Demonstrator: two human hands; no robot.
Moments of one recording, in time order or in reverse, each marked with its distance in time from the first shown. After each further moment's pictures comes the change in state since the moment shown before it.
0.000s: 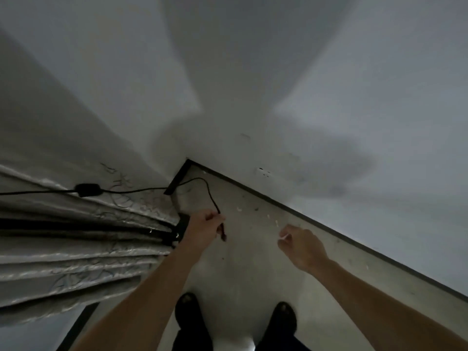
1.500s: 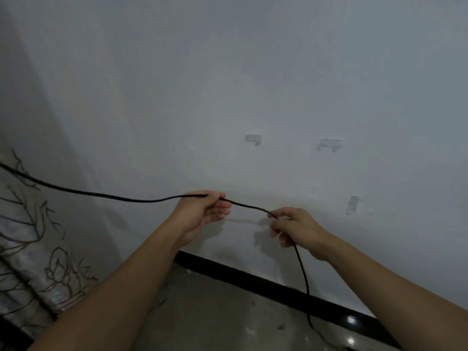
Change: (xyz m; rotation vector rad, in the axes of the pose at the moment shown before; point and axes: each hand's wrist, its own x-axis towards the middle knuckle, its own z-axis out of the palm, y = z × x) left_hand 0.274 -0.035 0.001 -0.343 -0.327 0.735; right_hand 0.273 -0.004 0.093 0.754 0.316 -0.447
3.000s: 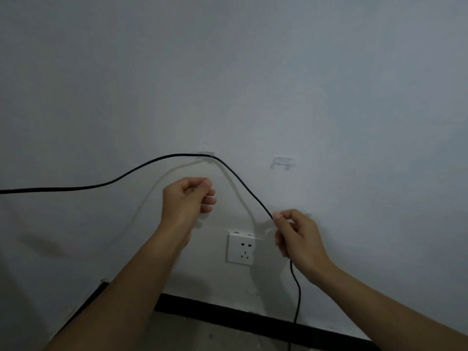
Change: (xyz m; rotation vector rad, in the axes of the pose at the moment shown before) left_hand 0.039 0.012 0.085 0.041 0.168 0.299; right_hand -0.034 0.000 -0.052 0.036 0.448 -0.325
